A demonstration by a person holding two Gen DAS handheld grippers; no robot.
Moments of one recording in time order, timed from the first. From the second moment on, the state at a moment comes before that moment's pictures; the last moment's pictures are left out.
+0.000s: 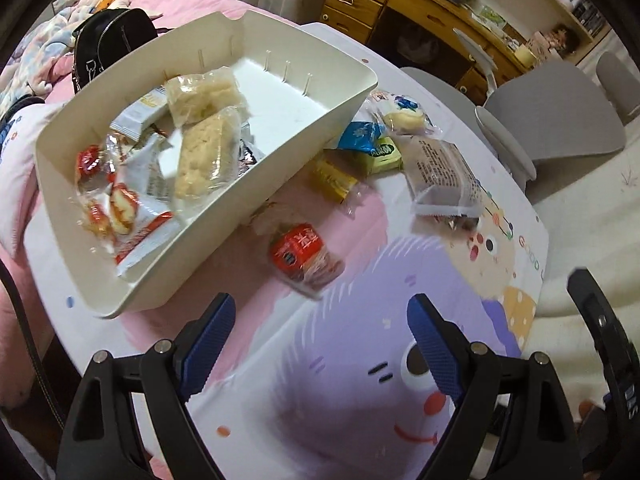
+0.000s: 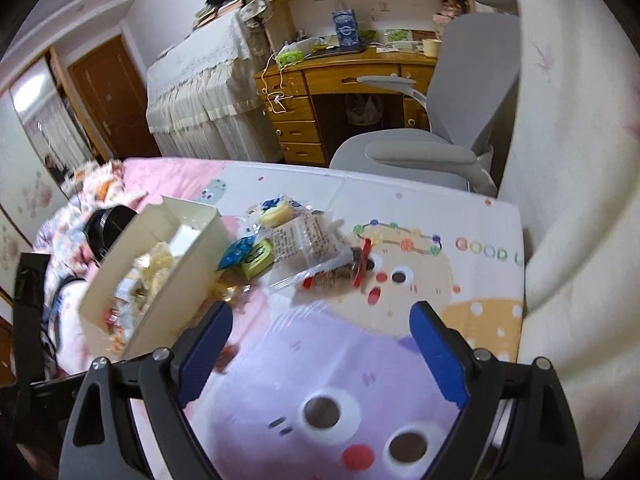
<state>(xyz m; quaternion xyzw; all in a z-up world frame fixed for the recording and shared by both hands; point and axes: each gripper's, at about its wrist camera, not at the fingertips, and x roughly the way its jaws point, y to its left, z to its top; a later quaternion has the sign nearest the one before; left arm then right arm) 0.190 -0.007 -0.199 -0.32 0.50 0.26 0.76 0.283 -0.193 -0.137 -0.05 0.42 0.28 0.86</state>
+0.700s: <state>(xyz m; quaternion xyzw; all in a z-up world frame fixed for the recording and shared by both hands) 0.217 0.028 -0.269 -0.39 0.48 0.29 0.73 0.346 -0.076 -0.222 -0.23 0.36 0.34 0.84</state>
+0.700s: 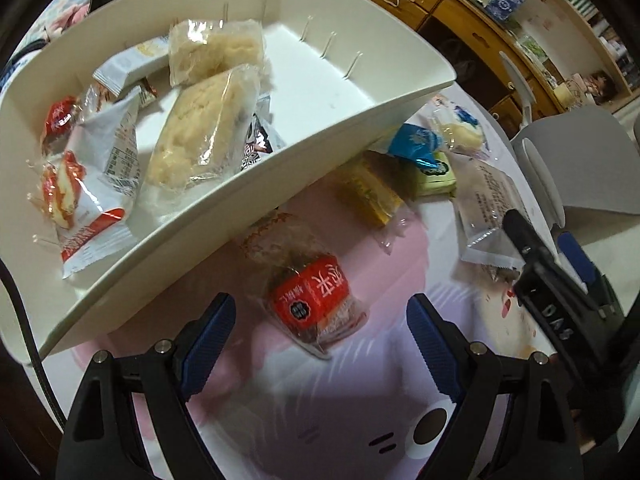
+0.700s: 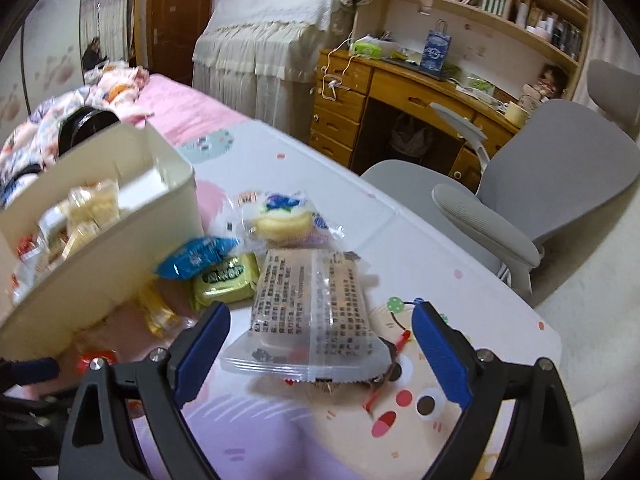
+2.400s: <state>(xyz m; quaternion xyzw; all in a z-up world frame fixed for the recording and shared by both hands) 0.232 0.042 -0.269 -0.36 0.55 0.23 0.71 0.325 -0.087 -0.221 -0.19 0.45 0.31 0.82</state>
